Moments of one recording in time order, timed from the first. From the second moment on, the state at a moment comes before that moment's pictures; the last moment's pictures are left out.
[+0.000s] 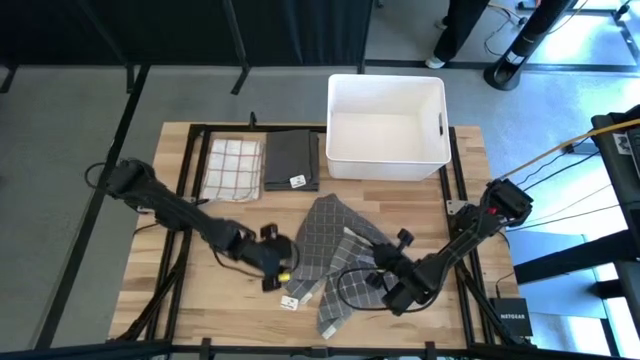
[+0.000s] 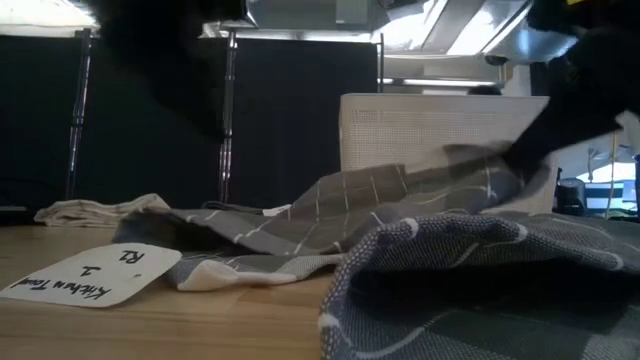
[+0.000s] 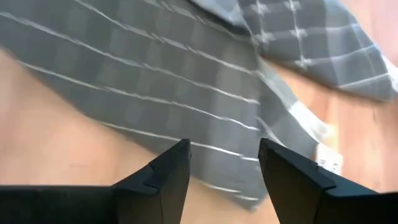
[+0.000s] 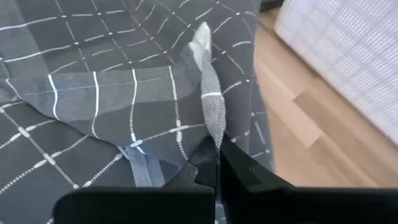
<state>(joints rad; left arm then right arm) -0.45 1.57 0.97 -0.36 -0.29 -0.53 0.74 1.75 0.99 -0.79 0.91 1.28</state>
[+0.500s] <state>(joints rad) -0.60 1.80 0.97 -0.24 -0.22 -1.07 0.69 1.75 0.95 -0.60 0.98 1.00</state>
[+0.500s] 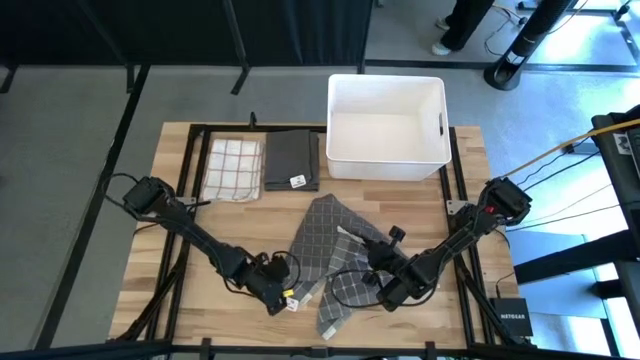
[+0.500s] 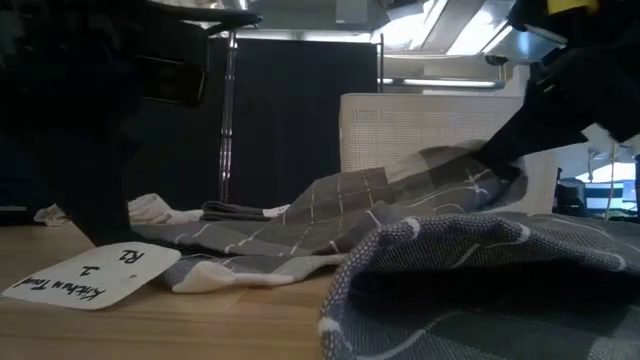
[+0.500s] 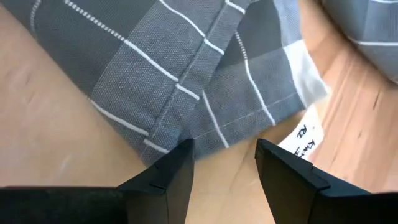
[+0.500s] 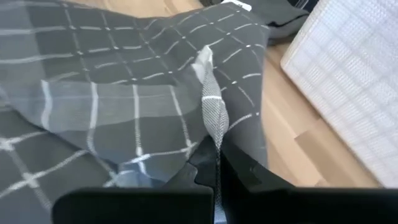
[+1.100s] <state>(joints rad) -0.53 1.87 0.98 -0.41 -0.41 -0.98 0.63 1.75 0.95 -0.50 0.89 0.86</state>
